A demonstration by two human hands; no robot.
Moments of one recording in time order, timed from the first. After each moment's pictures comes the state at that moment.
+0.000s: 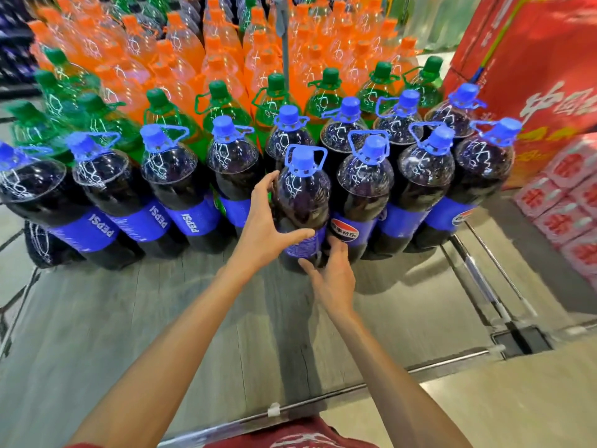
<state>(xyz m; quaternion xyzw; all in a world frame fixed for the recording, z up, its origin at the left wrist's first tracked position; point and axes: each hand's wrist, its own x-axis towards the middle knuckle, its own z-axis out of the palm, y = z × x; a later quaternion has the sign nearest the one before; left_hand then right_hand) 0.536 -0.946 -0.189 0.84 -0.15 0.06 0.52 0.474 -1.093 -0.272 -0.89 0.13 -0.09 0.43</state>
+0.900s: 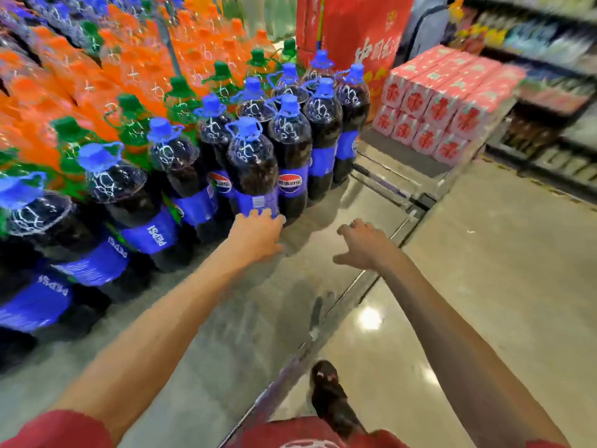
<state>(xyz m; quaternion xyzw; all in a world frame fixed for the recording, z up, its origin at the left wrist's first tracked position) 0.479 -0.915 -0.162 0.87 -0.47 -0.06 -0.12 0.330 -1.089 -0.180 -0.95 0.26 0.17 0.08</state>
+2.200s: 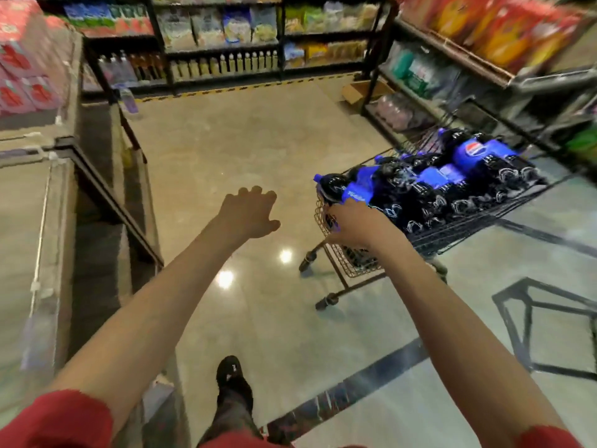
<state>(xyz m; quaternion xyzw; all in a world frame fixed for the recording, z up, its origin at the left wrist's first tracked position) -0.061 -0.853 -0.137 0.50 -0.86 -0.06 -0.11 -0.263 -0.775 -0.130 -0.65 0.74 0.11 0.14</state>
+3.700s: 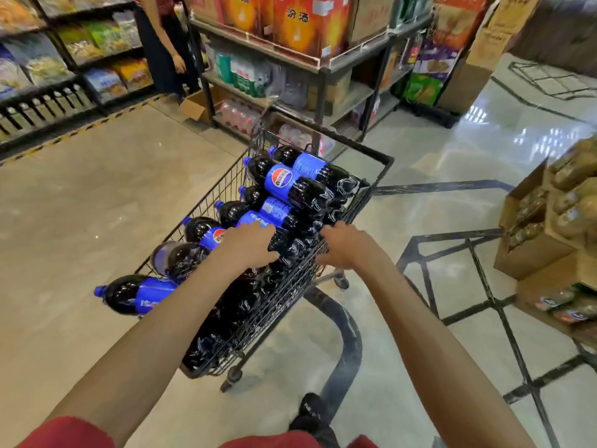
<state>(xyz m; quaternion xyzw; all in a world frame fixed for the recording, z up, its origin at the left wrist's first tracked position) -0.642 -0.914 -0.172 0.25 -0.95 -0.04 -0.19 -0.780 -0.758 -0.157 -0.46 0.86 0.09 0.19</state>
